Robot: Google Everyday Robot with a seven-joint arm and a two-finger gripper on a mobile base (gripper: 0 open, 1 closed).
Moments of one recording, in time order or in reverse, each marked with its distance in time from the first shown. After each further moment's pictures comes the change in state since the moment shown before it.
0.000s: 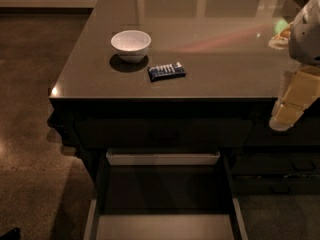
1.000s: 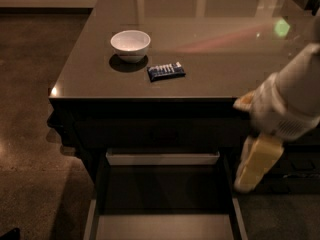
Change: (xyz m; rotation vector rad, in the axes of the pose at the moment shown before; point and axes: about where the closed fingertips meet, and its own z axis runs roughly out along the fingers) arm -0.017 0.082 0.087 -0.158 -0.099 0.002
